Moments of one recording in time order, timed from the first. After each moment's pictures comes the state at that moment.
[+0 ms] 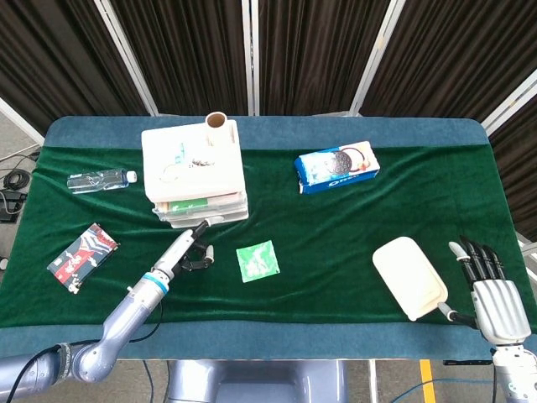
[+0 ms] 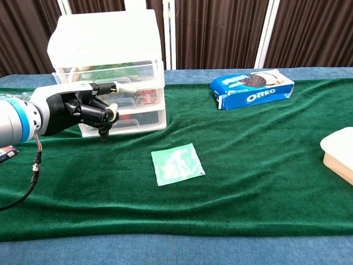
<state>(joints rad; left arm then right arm) -0.63 -1.47 -0.26 -1.78 0.97 0.83 -0.29 0.07 -1.11 0.04 -1.63 -1.60 1.54 0.06</state>
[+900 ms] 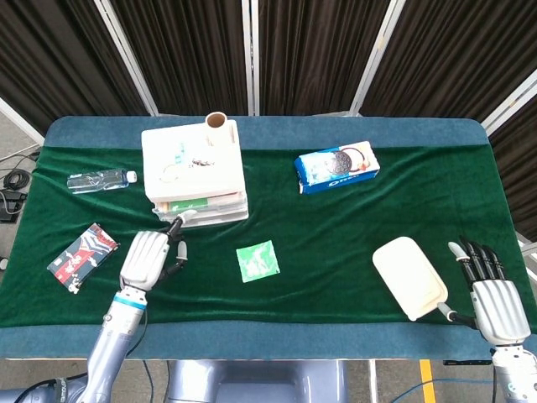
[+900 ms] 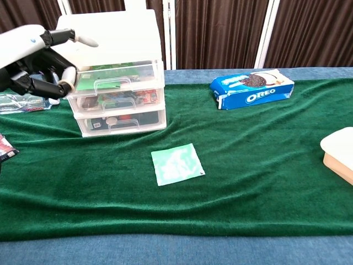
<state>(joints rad) -0.49 -1.52 -0.16 -1.92 1.26 1.38 0.40 0.07 -1.11 0.04 -1.63 -1.60 1.54 0.06</state>
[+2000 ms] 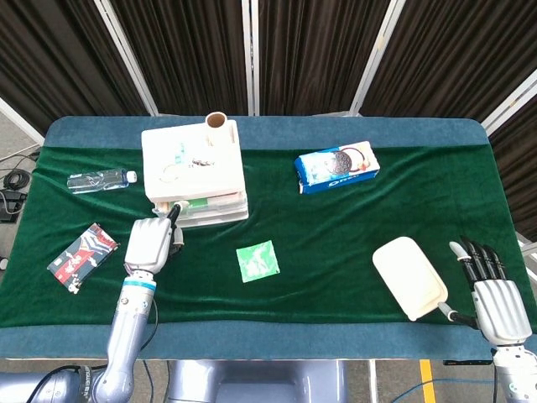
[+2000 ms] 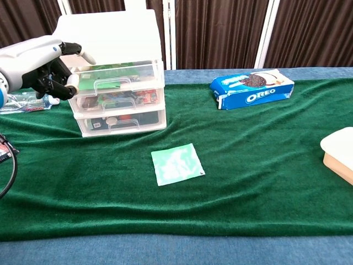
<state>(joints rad) -0.59 -1.60 -0.30 -1.93 0.91 1.42 0.80 0.07 -1.11 0.04 -1.63 -1.60 1.54 0.07</state>
